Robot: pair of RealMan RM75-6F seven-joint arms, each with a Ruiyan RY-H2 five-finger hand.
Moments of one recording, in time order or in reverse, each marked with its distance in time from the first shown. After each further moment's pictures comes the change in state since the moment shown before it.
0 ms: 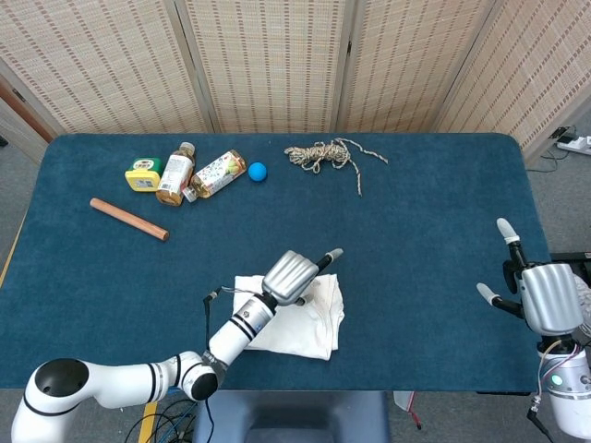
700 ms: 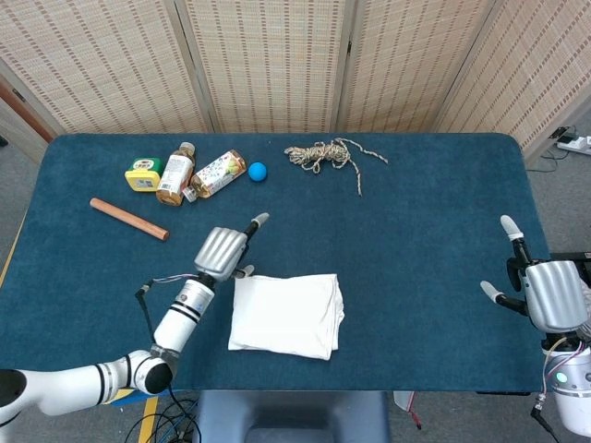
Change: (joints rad) left arm 0.184 0.257 0.039 -0.159 -0.087 0.135 -0.053; right arm 0.004 0.025 0.005 -0.004 0.015 -0.031 0.013
